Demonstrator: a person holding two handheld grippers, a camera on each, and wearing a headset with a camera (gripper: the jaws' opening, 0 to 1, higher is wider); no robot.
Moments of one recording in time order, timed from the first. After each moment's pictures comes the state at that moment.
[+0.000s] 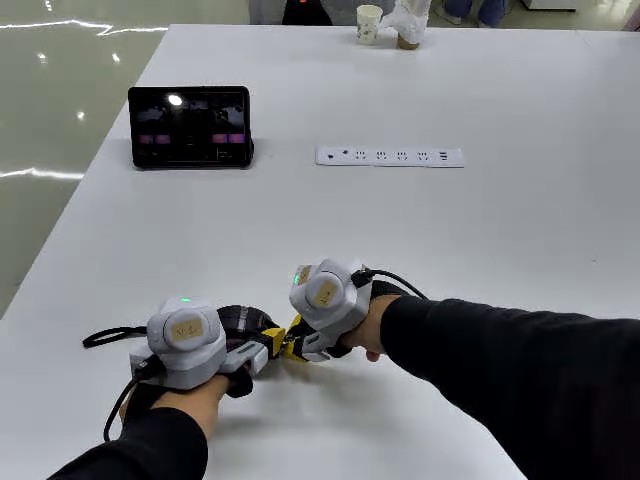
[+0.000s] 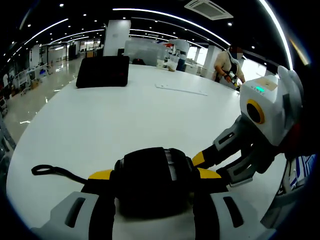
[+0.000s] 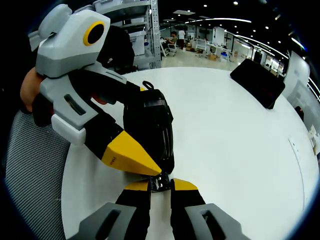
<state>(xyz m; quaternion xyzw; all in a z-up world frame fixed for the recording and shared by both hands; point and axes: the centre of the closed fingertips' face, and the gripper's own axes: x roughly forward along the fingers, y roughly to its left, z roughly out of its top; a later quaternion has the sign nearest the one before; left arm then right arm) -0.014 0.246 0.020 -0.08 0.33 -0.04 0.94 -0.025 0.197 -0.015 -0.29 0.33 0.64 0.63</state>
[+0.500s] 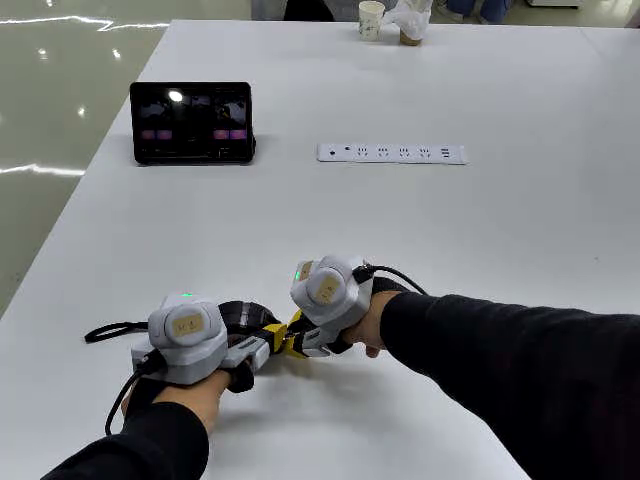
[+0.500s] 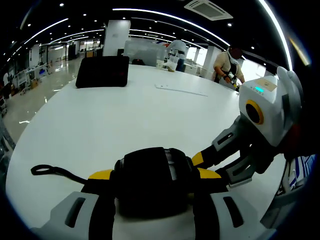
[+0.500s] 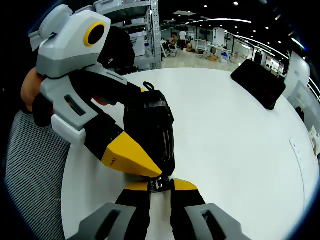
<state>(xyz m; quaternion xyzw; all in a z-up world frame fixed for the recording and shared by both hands) -0.014 0.247 0.020 -0.08 0.33 -0.05 0.94 -0.025 0.198 -0.016 -0.29 0.32 0.65 0.63</state>
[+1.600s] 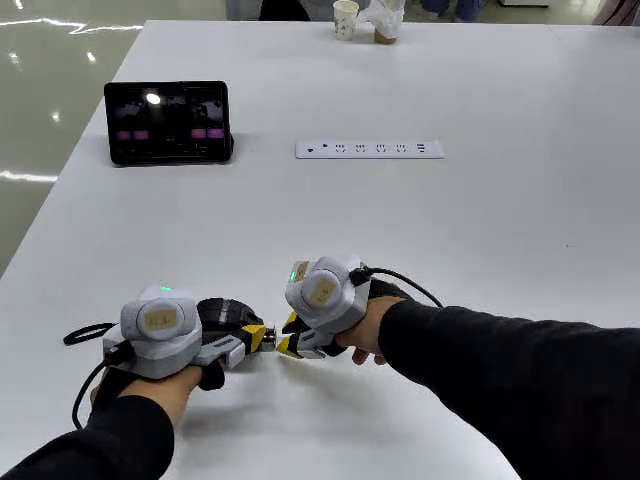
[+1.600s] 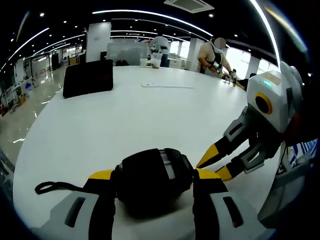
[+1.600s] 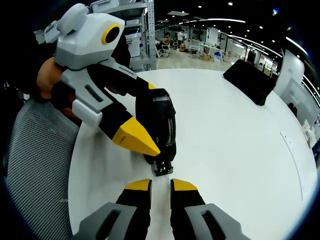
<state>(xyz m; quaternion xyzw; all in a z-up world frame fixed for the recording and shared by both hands) -0.019 0.244 0.028 -0.02 0.33 -0.12 0.94 -0.038 0.168 -0.003 -0.29 0.32 0.62 0.65</state>
